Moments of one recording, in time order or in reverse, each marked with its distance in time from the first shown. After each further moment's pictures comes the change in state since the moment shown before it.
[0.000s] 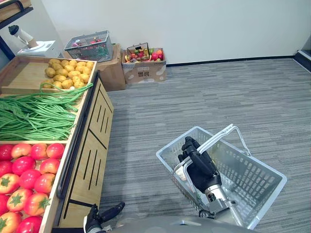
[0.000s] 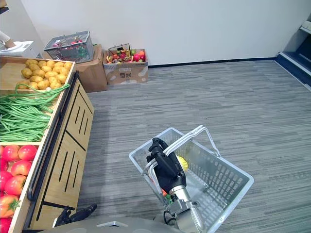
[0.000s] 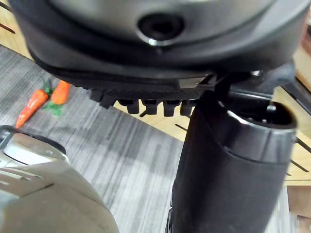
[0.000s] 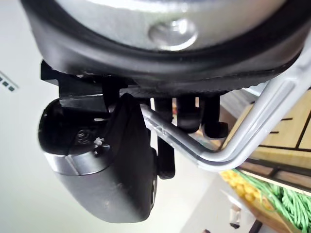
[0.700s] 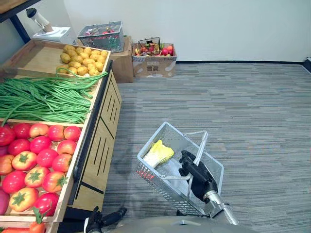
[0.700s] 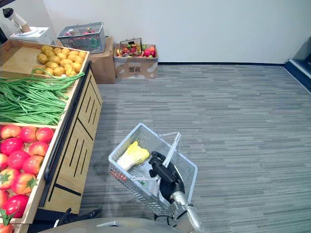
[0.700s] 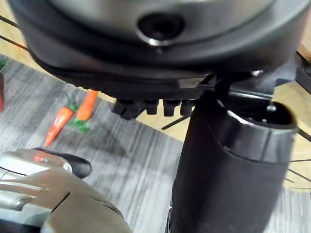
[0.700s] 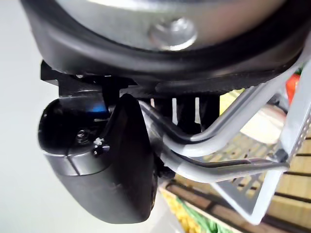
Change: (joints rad) left arm 0.023 0.013 -0.026 0.010 0.034 -0.004 -0.021; right arm -0.086 0.012 -0.052 0.319 -0.120 0.010 -0.024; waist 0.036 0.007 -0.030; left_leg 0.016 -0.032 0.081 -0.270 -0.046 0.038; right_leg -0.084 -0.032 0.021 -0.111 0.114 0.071
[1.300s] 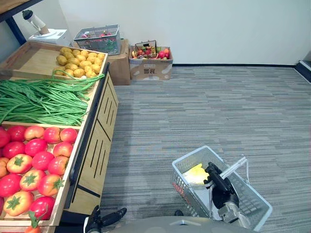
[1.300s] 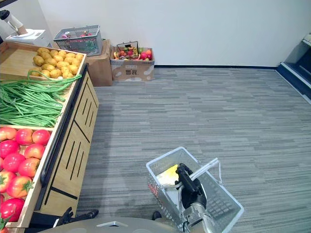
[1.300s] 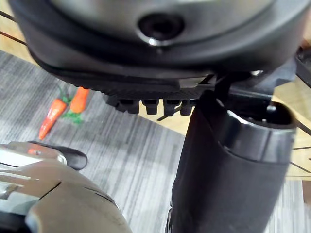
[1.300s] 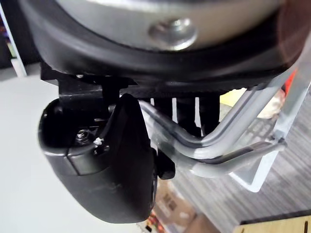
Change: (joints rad) left arm 0.014 0.012 -0.022 -0.011 -0.036 0.000 -0.013; right arm -0.005 0.074 -0.261 0.197 -0.008 -0.020 -0.102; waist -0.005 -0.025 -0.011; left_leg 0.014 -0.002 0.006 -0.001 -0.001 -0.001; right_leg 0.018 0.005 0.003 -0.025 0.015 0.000
